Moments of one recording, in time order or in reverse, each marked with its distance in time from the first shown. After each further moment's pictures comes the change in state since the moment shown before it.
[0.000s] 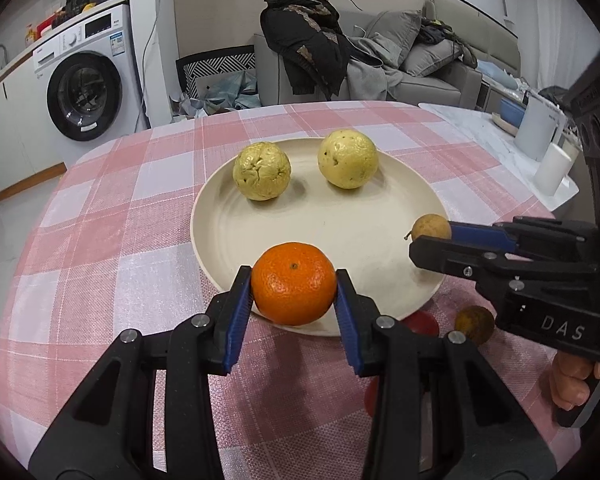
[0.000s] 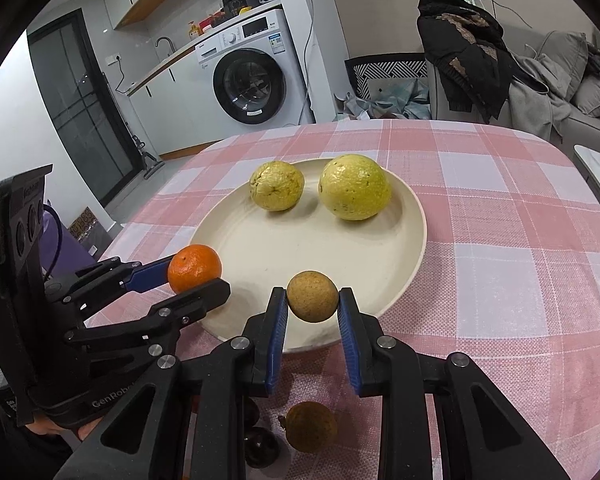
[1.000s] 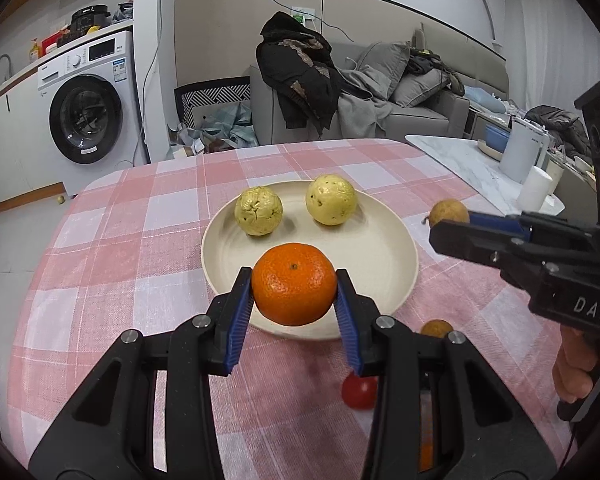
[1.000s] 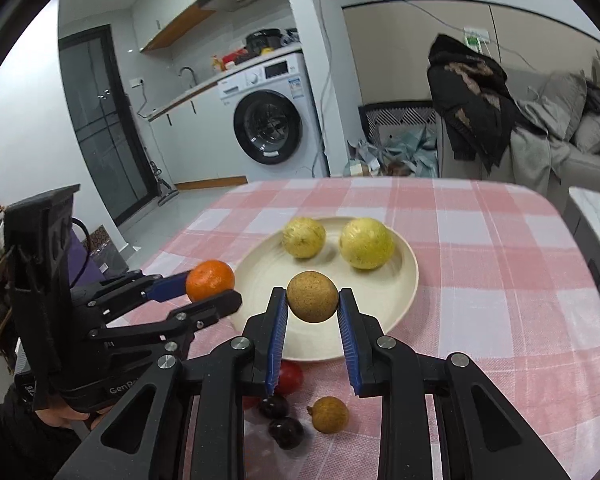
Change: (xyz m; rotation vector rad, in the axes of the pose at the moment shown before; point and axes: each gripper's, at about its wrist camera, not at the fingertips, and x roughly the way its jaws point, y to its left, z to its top) left arm -0.050 -0.002 0.005 -0.019 -0.115 -0.031; right arm -0.053 0.012 0.002 -0.043 -0.153 0.016
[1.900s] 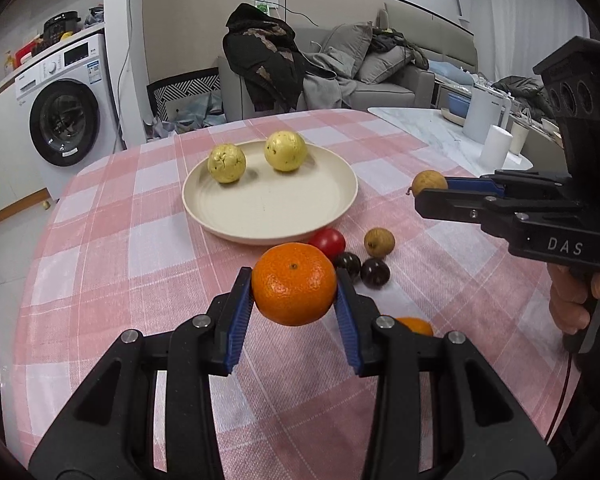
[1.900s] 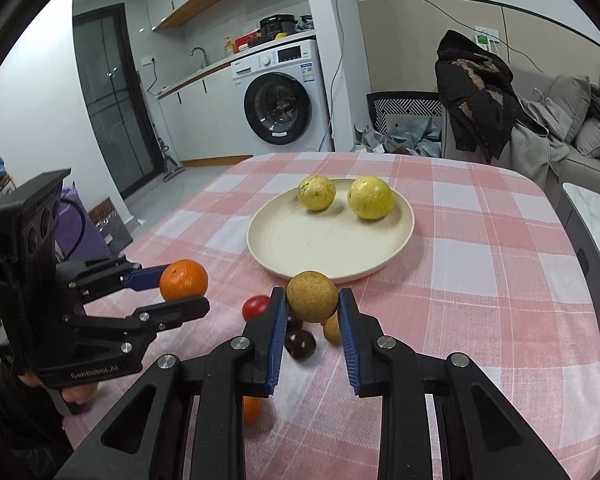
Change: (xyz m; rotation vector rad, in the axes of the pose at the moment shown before) left arm -0.071 -0.023 -0.055 0.086 0.043 -0.081; right arm -0.044 0.014 -0.040 -0.054 0.042 0.006
